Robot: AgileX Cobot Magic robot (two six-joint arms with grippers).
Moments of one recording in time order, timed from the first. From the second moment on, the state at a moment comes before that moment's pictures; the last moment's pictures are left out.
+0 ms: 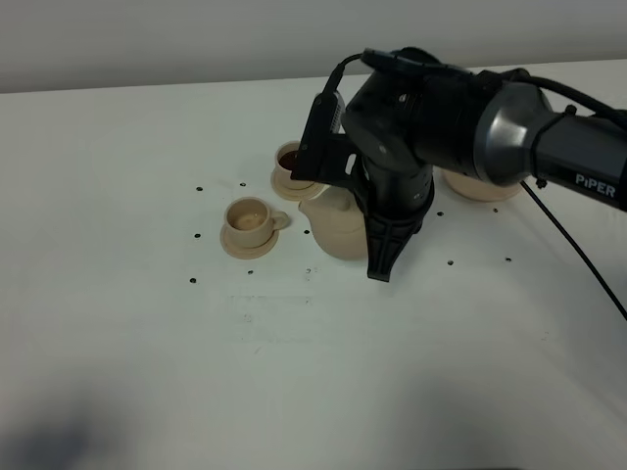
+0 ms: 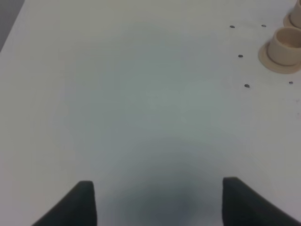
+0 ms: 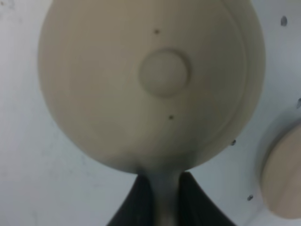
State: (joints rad) left arm 0.00 0.00 -0.51 0.08 1.09 -0.07; right arm 0.73 2.01 -1.55 -0.31 1.02 -0.40
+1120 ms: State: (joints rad) left arm 0.00 0.00 -0.51 0.08 1.09 -0.07; right arm 0.79 2.10 -1.48 -1.04 0.63 -0.29
